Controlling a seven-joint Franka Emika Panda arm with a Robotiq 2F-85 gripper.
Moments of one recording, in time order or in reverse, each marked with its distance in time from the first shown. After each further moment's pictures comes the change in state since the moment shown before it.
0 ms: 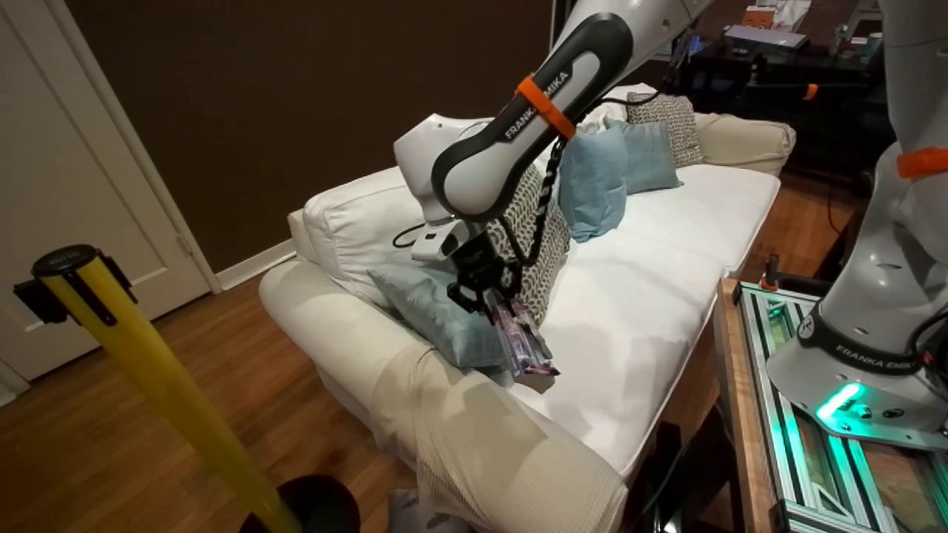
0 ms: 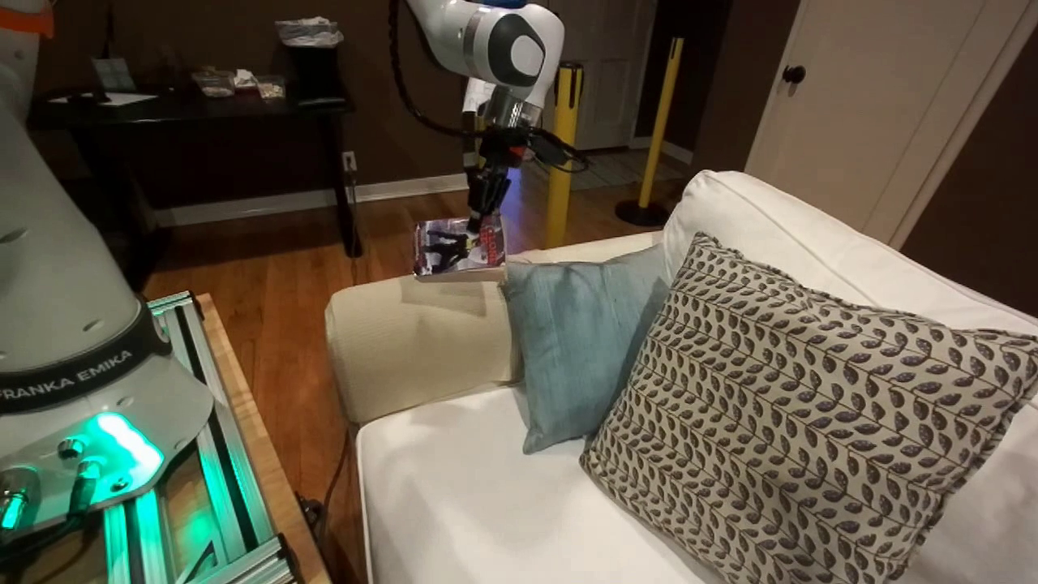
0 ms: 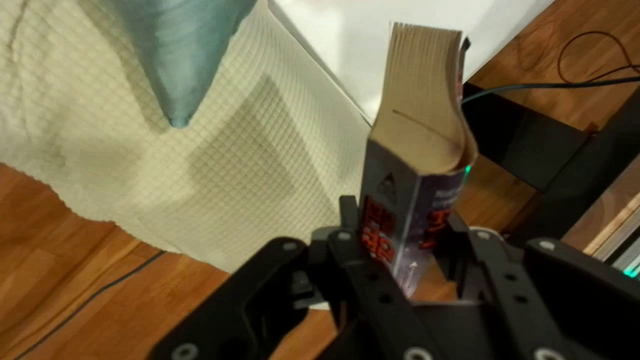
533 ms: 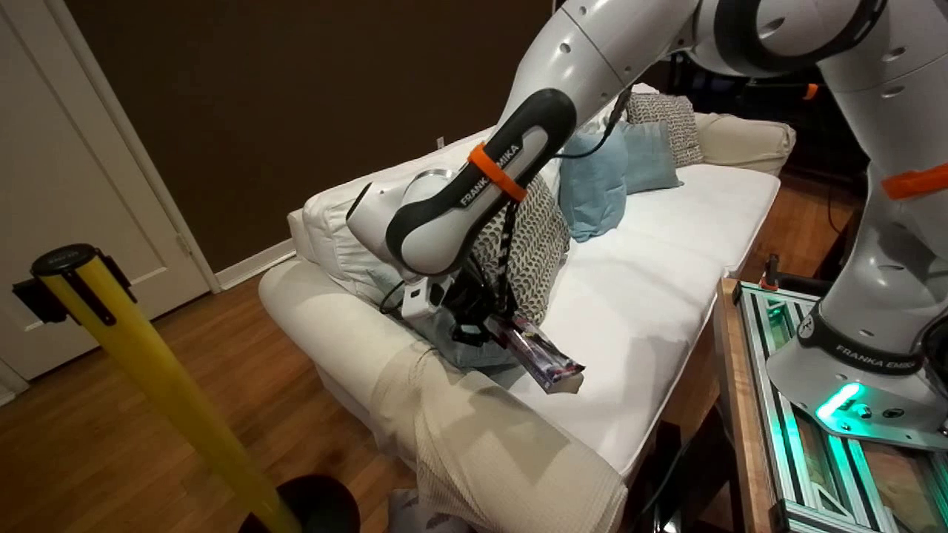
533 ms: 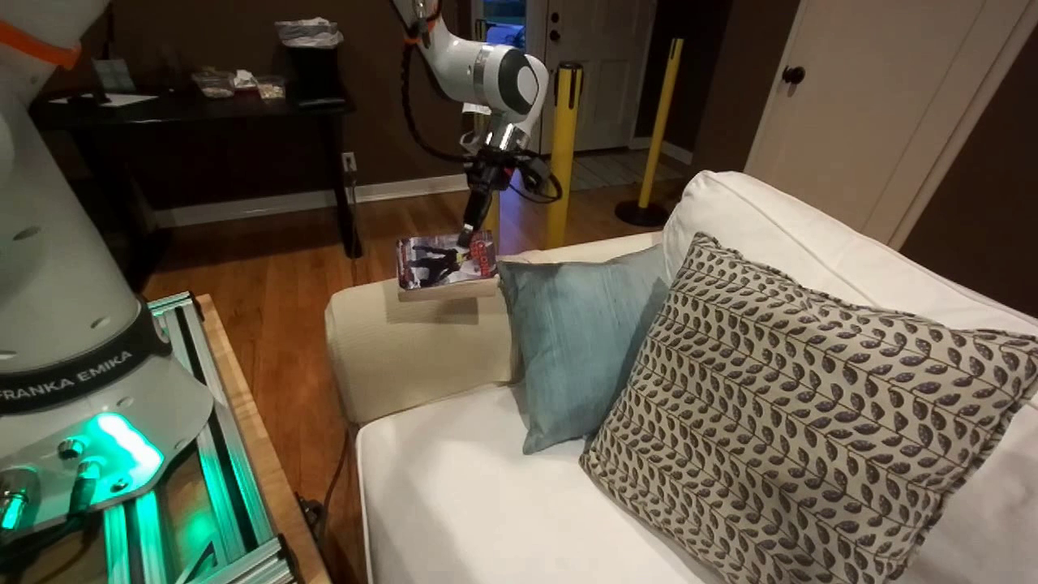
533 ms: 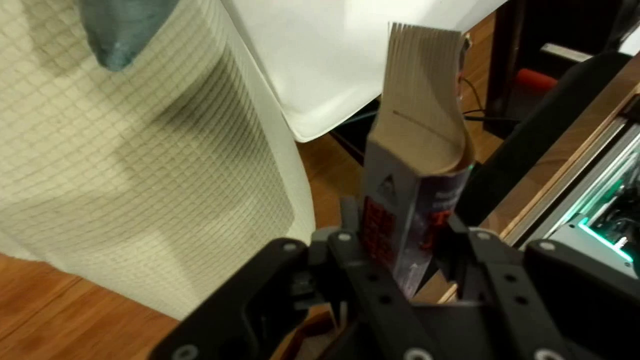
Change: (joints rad) arm 0.097 0.259 0.008 0.300 -0.141 -0.338 -0.110
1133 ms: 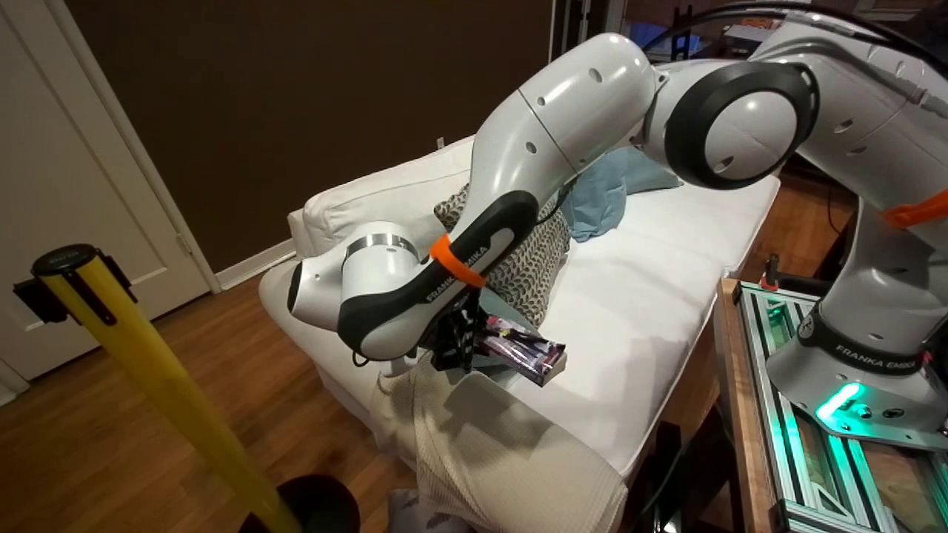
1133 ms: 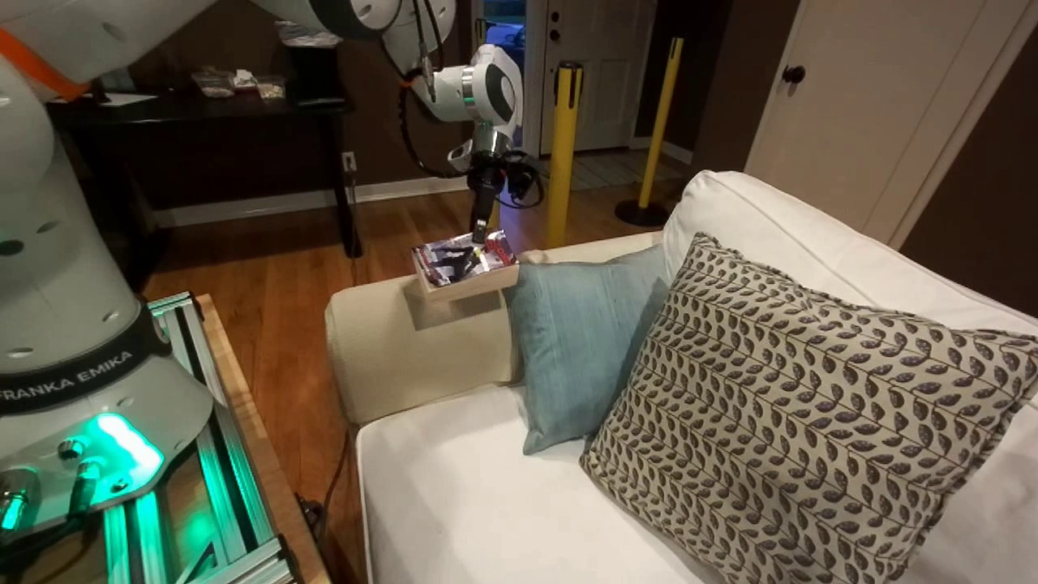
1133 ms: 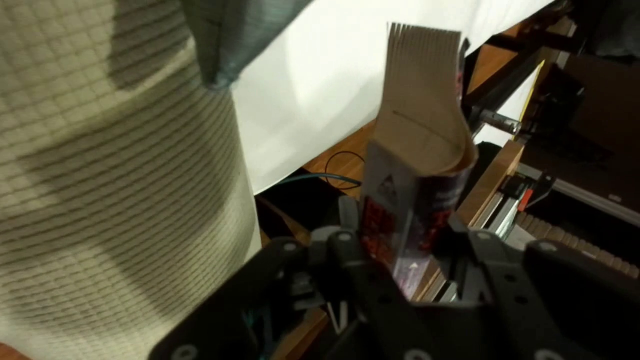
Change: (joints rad) arm 0.170 0.293 -0.011 0.426 -0.242 -0.291 -0.095
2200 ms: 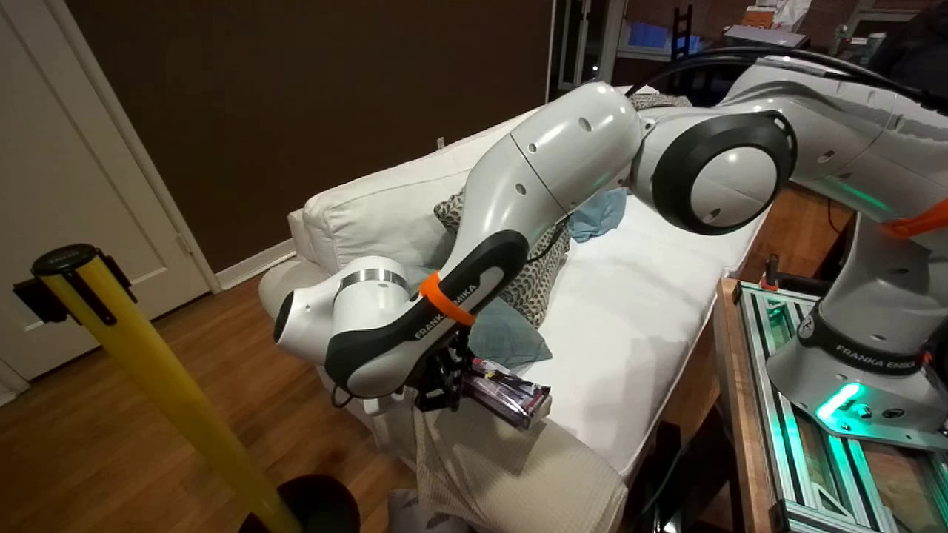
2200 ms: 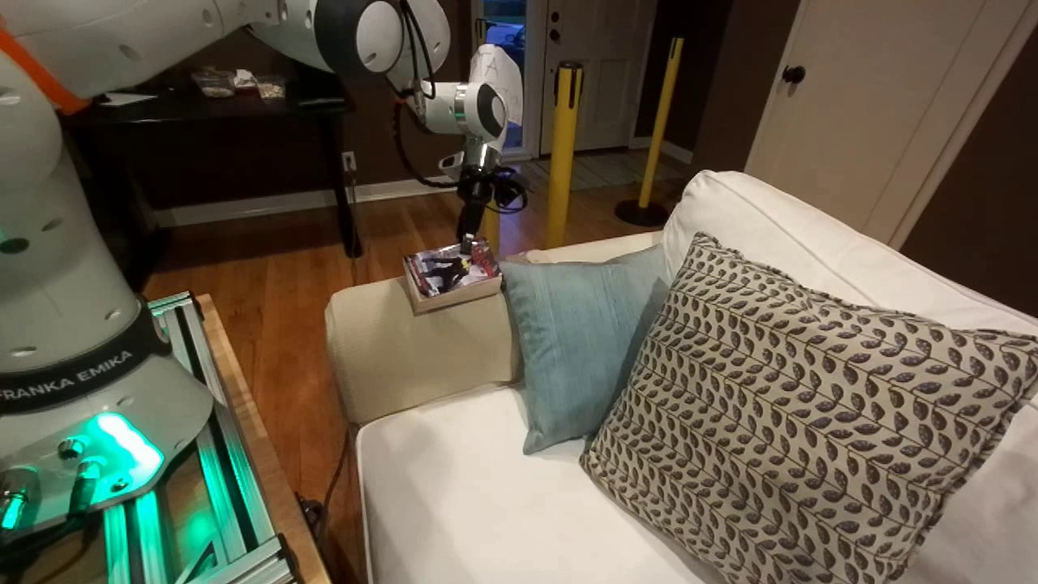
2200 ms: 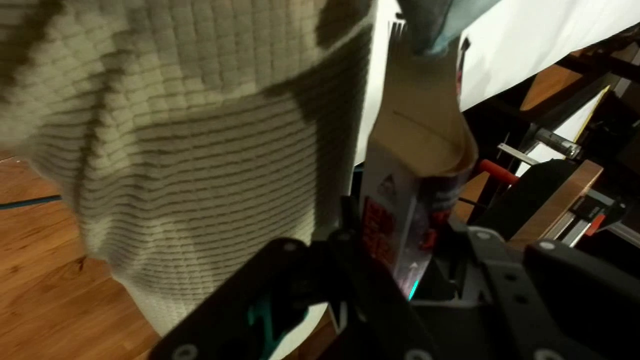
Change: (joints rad) arm 0.036 0.123 0.020 0.131 0.071 0.067 -0.057
